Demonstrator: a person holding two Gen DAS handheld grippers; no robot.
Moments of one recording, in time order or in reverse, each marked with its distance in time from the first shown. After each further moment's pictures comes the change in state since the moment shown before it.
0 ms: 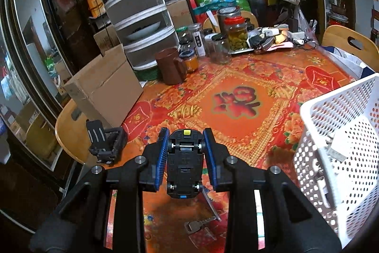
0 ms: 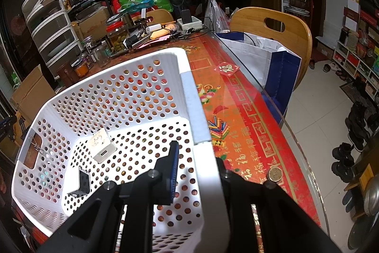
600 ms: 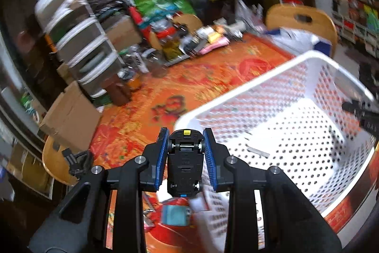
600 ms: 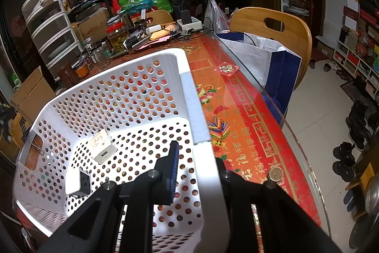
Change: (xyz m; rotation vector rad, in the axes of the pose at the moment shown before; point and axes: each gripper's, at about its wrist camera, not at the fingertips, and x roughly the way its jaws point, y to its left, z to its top) left arm -0.067 -0.163 0.020 0.268 0.013 -0.152; right arm 0.000 0.001 0.000 0.006 -0.004 0.004
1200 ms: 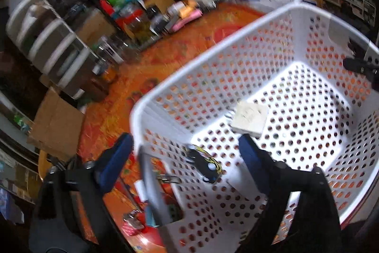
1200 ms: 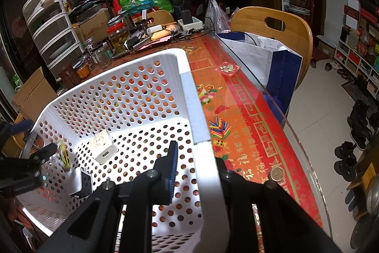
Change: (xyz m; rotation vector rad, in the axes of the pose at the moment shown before) left arm 0.038 -0.036 -0.011 0.121 0.069 -0.041; right arm 0.001 -0.001 -0.001 0.000 0.000 0.009
